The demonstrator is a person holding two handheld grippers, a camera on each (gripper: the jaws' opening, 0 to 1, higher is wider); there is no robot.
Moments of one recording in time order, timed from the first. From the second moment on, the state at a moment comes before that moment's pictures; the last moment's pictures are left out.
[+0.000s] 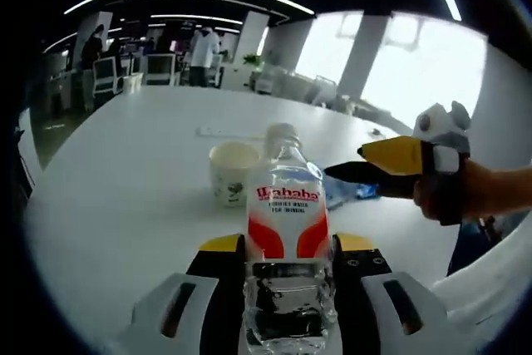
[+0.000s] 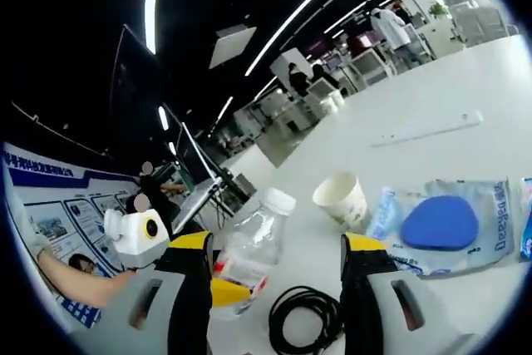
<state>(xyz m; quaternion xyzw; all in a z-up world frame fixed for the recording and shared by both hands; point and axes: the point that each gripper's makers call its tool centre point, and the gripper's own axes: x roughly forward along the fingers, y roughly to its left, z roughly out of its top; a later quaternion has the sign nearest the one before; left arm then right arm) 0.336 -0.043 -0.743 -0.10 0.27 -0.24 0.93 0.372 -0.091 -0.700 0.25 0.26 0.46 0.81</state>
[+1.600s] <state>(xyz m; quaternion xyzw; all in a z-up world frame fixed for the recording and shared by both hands) 0.327 -0.051 -0.725 -0.02 0.25 -0.26 0.93 0.355 -0.031 -0.637 0.14 0.17 0.56 0.80</state>
